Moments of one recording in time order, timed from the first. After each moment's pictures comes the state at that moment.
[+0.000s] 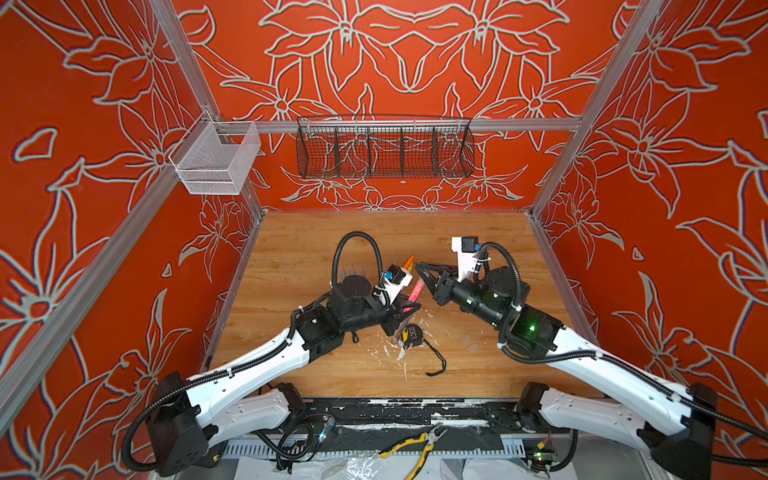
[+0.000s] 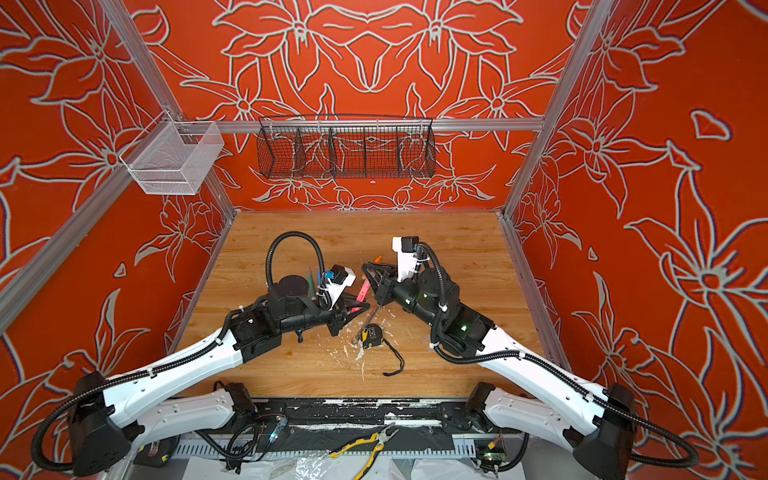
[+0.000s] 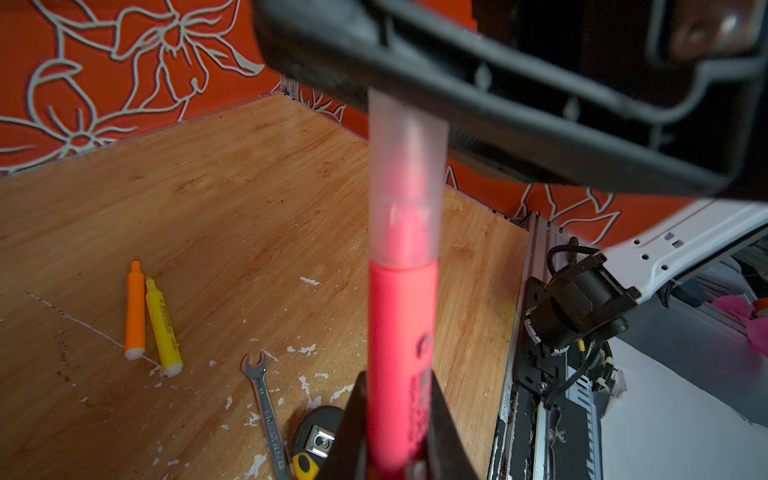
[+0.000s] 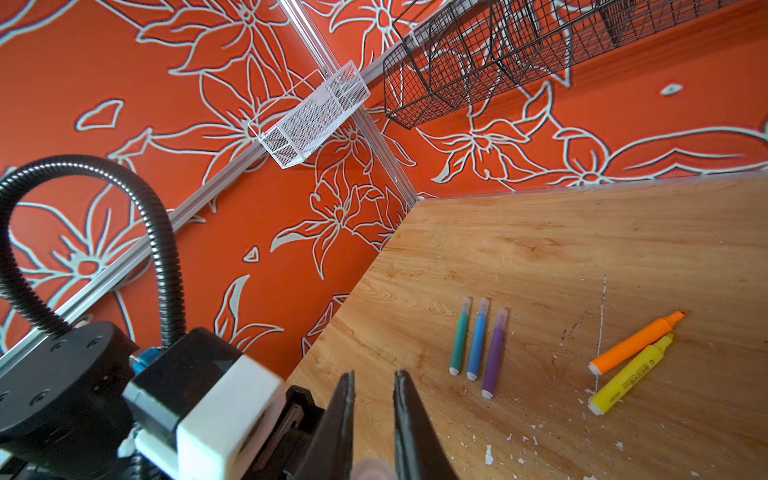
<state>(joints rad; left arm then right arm) -0.80 1.06 0.80 -0.06 0.28 -0.16 0.86 0.99 0.86 0.08 0.00 0.62</state>
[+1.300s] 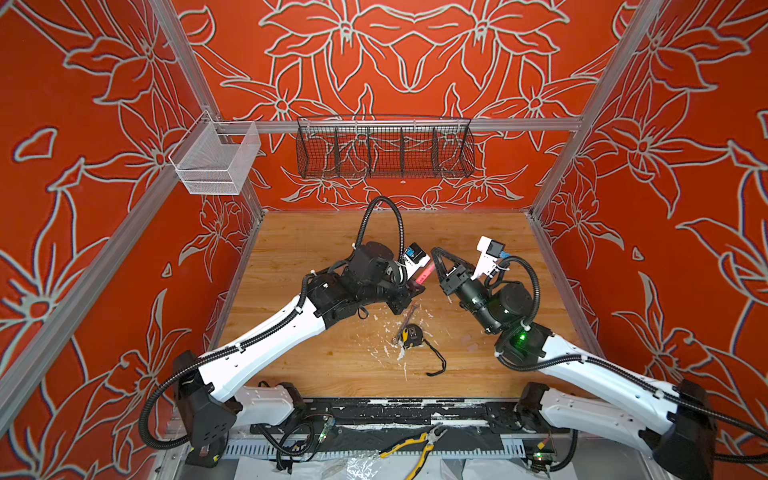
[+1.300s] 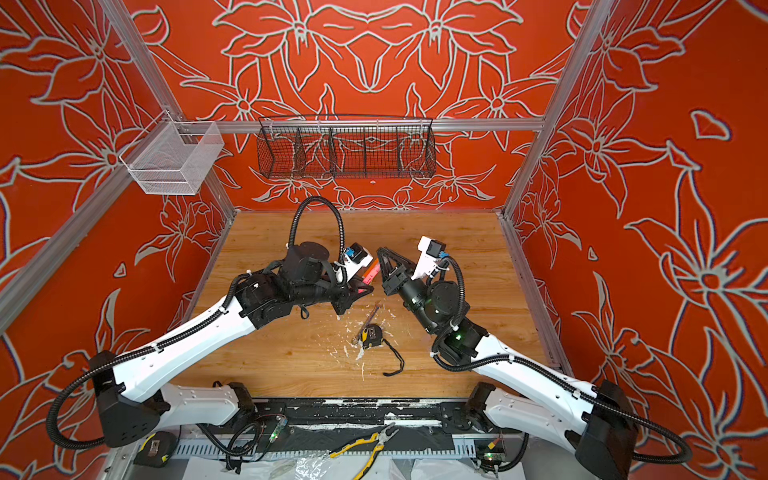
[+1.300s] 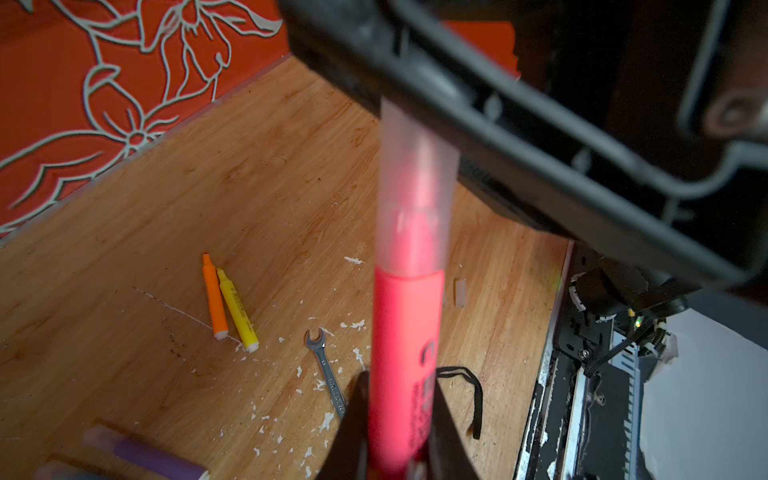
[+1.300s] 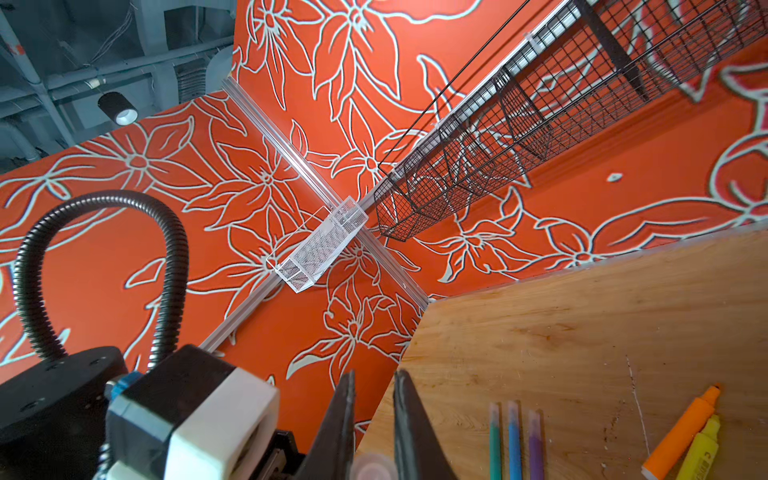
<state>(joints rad) -0.78 1.28 1.27 -0.53 0.20 0.02 0.87 0.99 0.67 0.51 0.23 0.75</state>
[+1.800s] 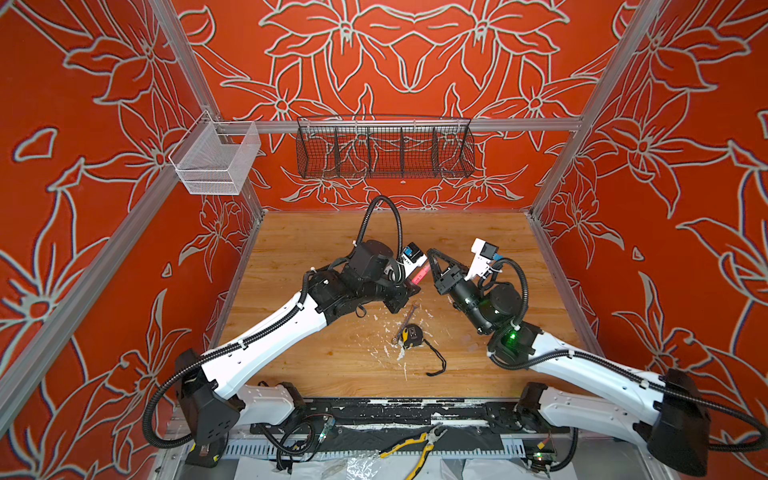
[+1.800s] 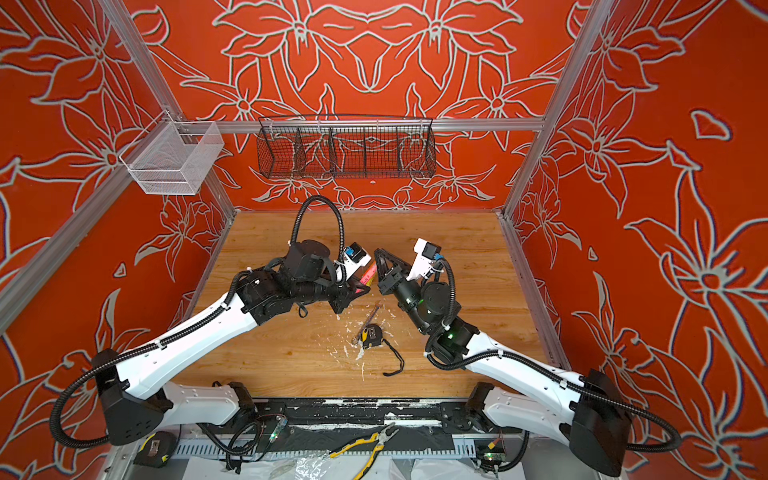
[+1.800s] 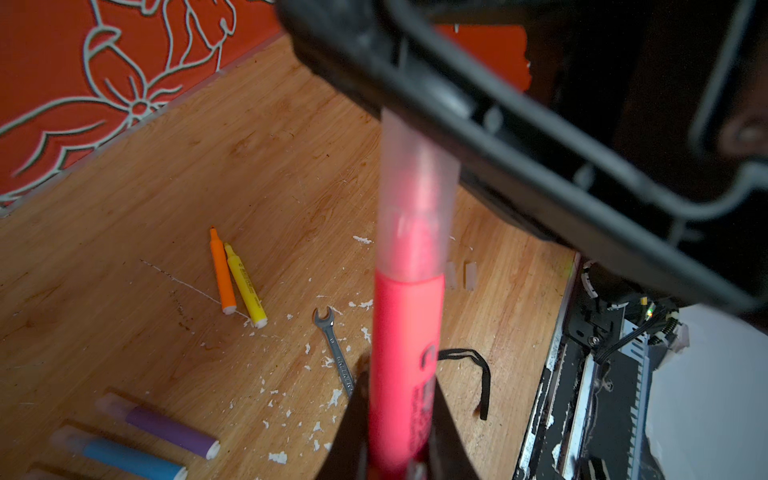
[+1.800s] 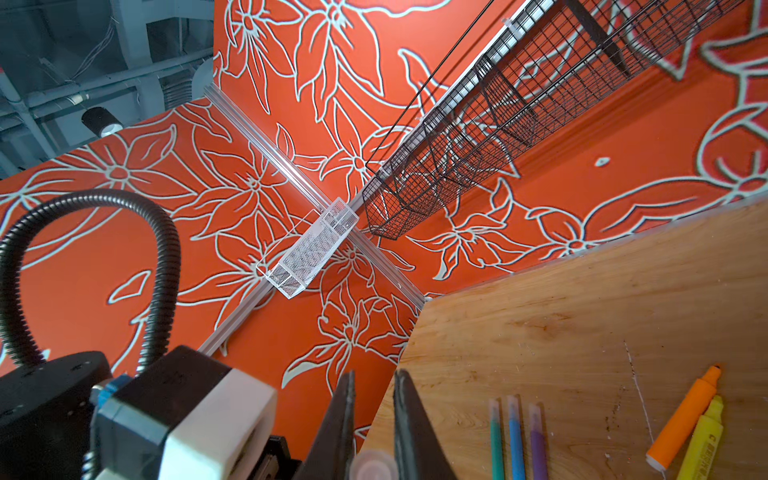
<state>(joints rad) -0.75 1.30 1.28 -0.58 0.20 0.02 0.90 1.05 0.66 0.58 0.29 0.79</state>
